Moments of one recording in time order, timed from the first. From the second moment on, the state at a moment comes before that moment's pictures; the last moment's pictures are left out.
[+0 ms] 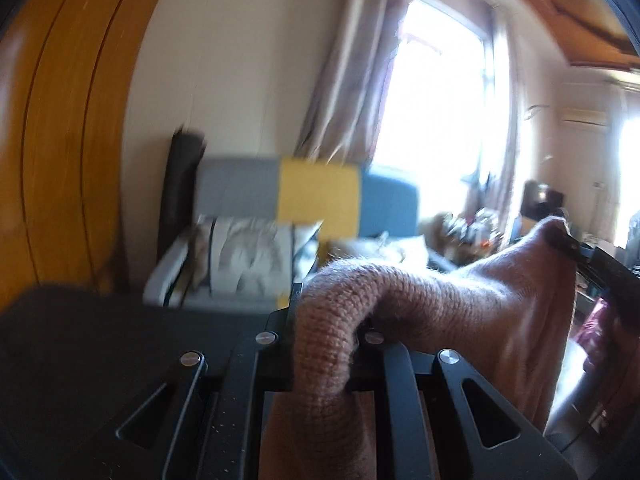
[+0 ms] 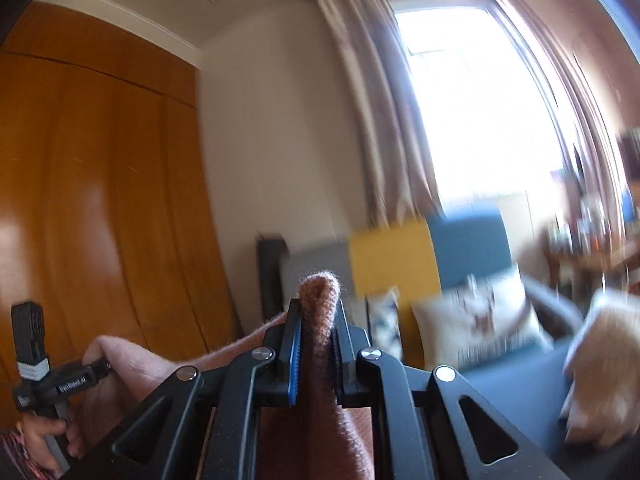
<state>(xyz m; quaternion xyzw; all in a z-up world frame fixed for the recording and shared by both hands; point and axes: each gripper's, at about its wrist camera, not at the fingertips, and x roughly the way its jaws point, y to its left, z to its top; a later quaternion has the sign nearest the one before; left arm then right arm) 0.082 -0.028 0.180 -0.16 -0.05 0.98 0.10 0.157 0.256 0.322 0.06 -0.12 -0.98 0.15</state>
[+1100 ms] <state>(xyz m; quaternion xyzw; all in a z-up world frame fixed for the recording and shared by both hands) -0.128 -0.016 0.019 -0.45 -0.02 0.89 0.04 -0.107 0.291 0.068 0.43 -0.17 -0.88 0.06</state>
